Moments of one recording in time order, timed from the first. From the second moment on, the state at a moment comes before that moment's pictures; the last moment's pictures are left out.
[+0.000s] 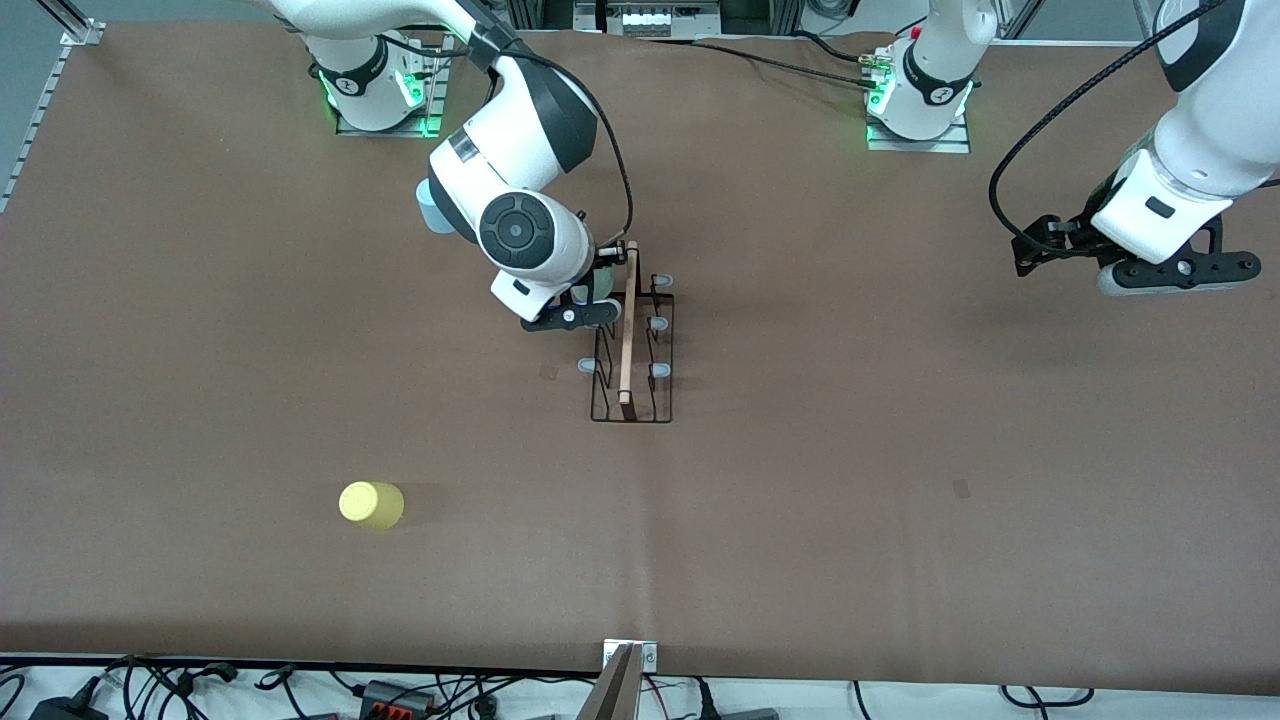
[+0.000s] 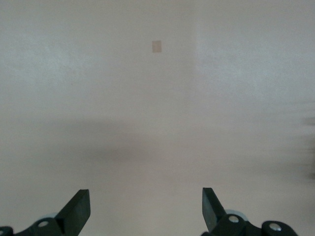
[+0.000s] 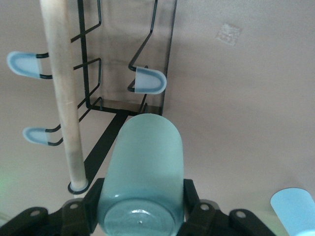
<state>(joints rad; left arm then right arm) 0.04 -0.07 -0.12 -1.85 0.04 1.75 -0.17 0.44 0.54 0.29 -1.52 0.15 1.79 0.55</state>
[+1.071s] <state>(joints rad) 0.03 -0.08 -0.12 -1.83 0.04 1.75 -0.17 0.39 0.53 0.12 -1.41 0.05 1.79 0.67</state>
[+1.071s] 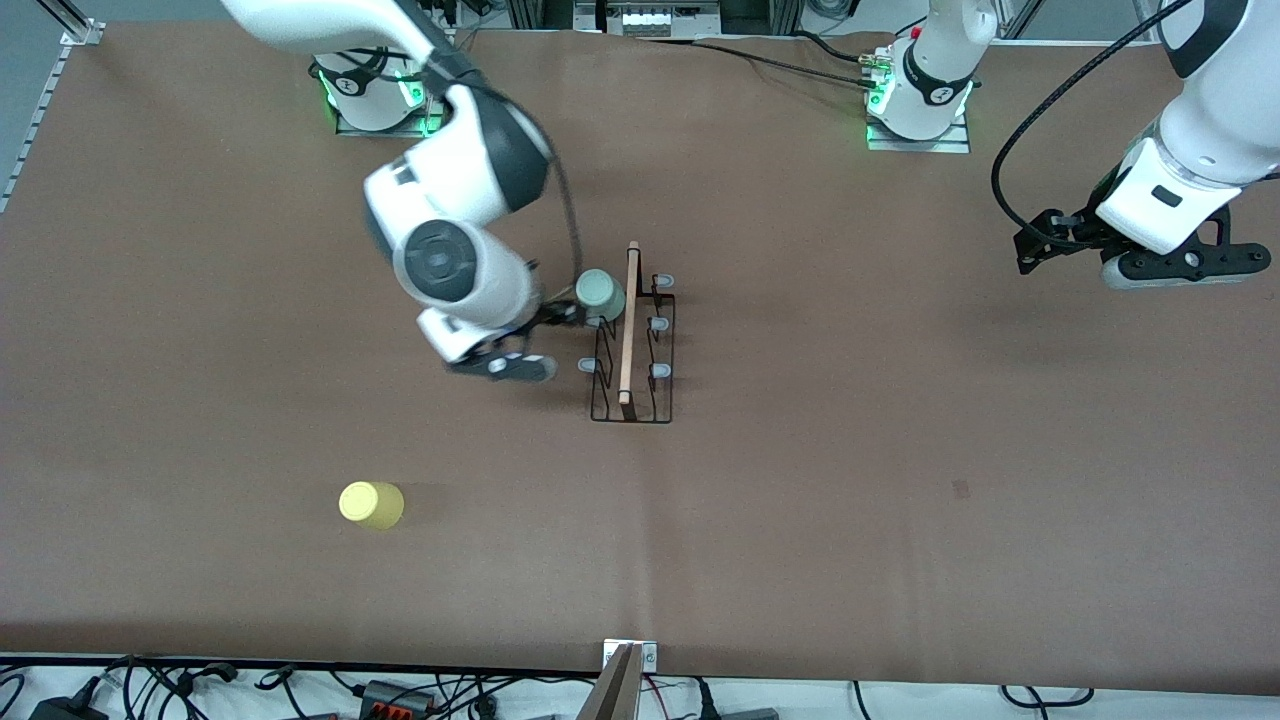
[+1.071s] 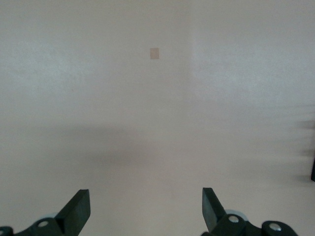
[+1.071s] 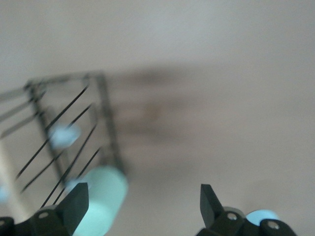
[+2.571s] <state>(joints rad) 0.03 -0.07 -0.12 -1.83 0.04 1.75 -0.17 0.13 0.85 0.00 -1.27 0.03 2.24 0.11</state>
